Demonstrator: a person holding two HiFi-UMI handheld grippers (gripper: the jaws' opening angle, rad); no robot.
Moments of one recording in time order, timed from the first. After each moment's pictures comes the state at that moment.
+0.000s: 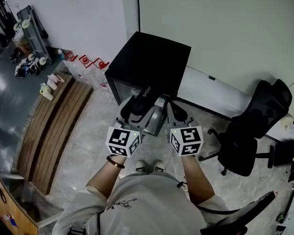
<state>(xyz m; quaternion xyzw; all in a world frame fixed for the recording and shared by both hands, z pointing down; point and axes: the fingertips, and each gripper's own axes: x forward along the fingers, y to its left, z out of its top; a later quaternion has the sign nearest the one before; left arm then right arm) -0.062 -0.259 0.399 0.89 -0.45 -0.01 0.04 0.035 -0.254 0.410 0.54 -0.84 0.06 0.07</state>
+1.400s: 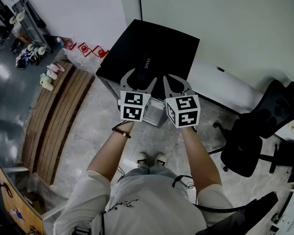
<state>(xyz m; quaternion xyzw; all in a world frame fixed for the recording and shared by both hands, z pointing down) -0.032 -0.446 0.478 0.86 -0.50 0.14 0.04 0.036 -0.416 0.450 0.51 -0.85 0.09 0.12</state>
